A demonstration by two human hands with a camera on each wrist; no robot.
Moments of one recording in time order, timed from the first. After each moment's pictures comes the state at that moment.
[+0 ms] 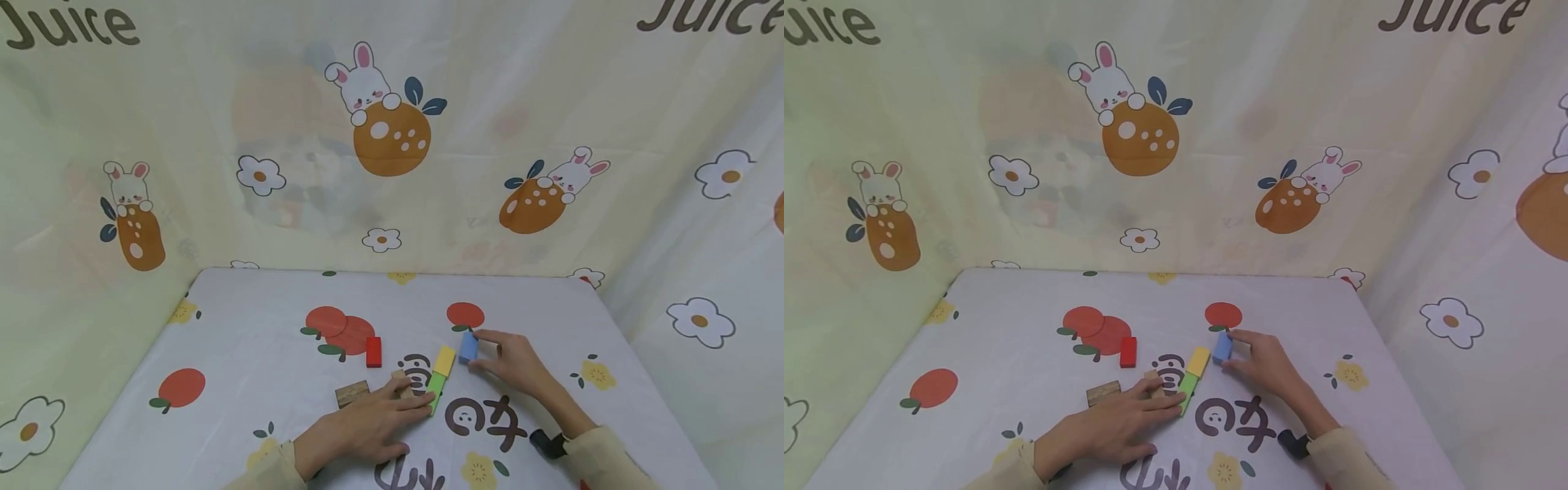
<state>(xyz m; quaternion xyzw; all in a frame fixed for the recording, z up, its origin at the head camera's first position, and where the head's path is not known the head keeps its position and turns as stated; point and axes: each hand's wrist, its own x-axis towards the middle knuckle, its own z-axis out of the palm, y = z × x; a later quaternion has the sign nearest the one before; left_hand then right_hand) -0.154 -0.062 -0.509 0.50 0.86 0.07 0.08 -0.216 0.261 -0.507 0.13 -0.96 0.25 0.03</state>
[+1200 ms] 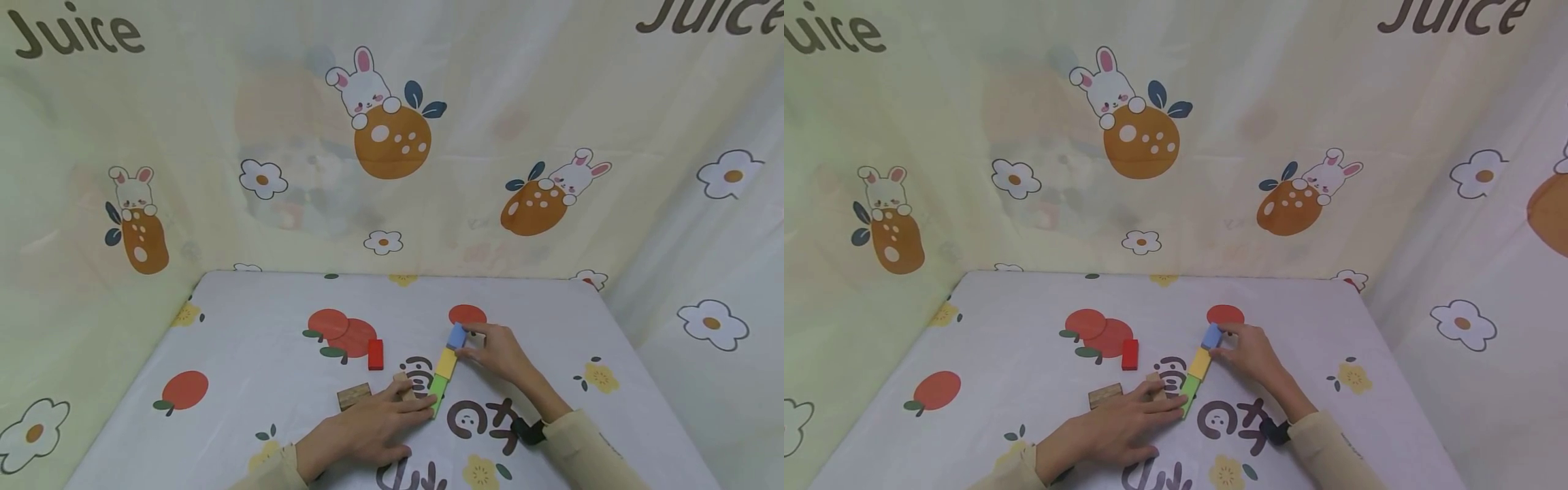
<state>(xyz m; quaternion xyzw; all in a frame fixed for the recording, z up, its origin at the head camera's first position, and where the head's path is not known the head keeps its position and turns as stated) -0.155 -0.062 -0.511 0.49 0.86 0.07 0.09 -0.242 0.236 -0.510 0.09 -0.96 0.25 0.02</state>
